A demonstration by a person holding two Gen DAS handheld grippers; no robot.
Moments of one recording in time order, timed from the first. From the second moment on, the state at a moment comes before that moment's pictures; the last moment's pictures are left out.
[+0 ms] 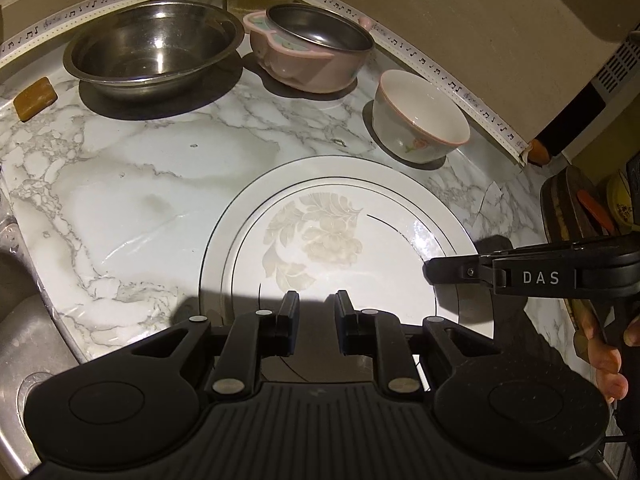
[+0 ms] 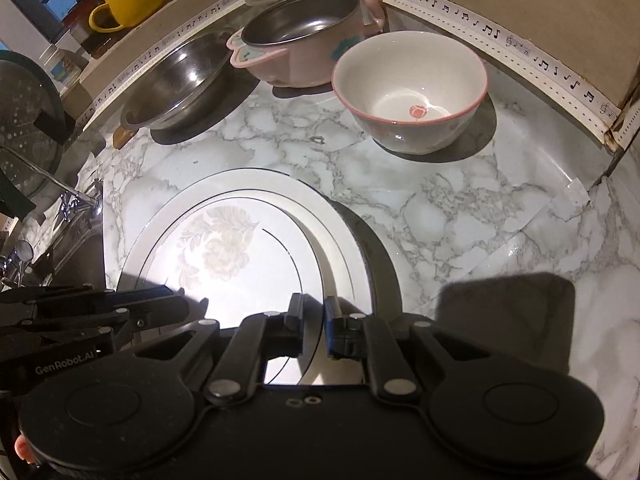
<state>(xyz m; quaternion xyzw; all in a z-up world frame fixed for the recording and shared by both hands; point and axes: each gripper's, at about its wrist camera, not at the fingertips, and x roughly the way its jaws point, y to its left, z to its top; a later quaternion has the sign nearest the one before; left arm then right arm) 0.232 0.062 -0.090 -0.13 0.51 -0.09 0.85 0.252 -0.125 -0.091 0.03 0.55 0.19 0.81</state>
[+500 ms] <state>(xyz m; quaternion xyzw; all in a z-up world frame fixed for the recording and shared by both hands) 0.233 0.058 -0.093 -0.12 0.51 -0.10 0.85 0.247 -0.119 -0.090 0.01 0.55 0.19 0.81</state>
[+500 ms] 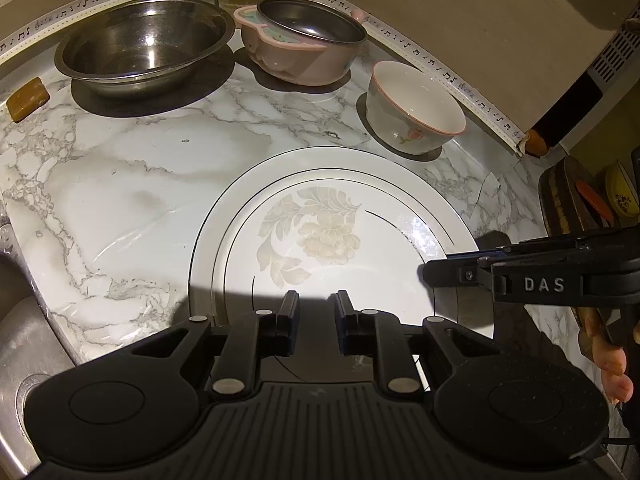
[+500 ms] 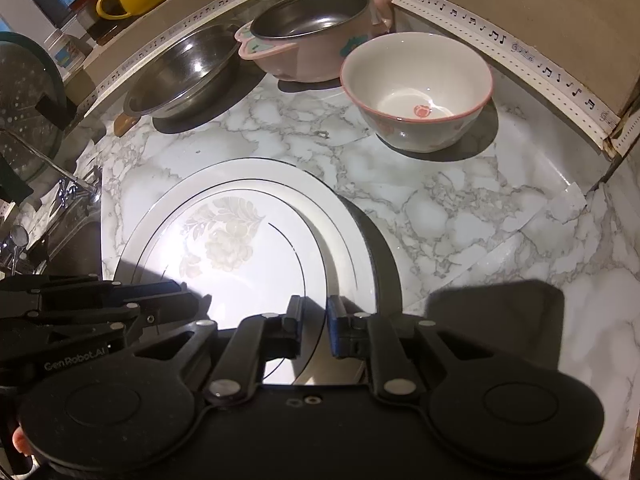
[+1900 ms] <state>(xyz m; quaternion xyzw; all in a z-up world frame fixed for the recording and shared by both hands) 0.236 0.107 -0.023 -0.08 0.40 0.00 0.91 0.251 -0.081 -0.024 -0.03 0.44 0.25 0.86</state>
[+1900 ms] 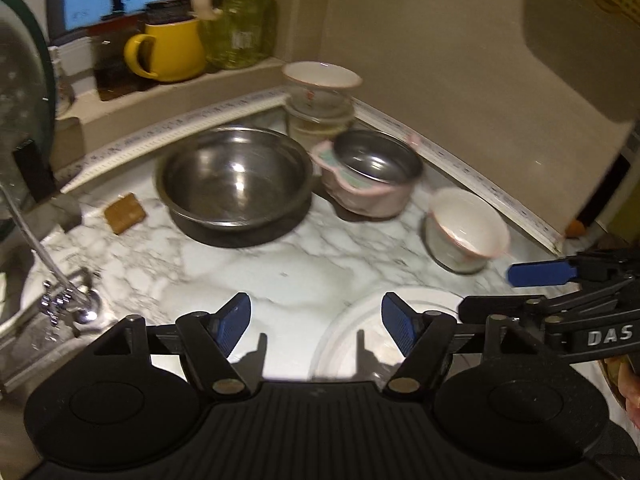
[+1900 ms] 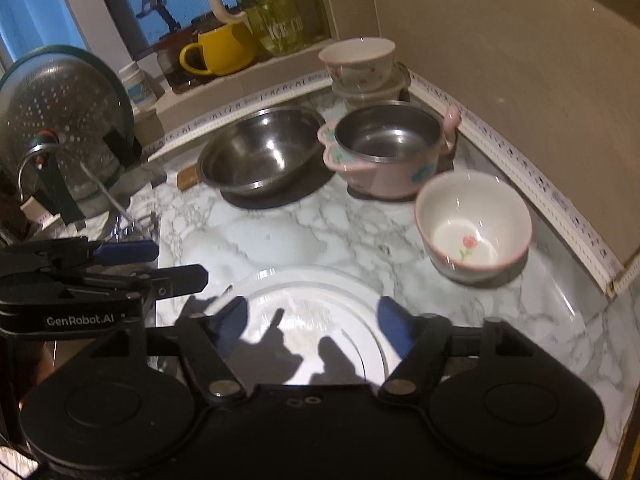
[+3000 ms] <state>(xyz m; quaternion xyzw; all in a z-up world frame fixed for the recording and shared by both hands) 0.389 0.242 -0.072 -0.13 0.43 0.14 0.88 0.403 0.022 -0.086 0.07 0.49 0.18 0.85</state>
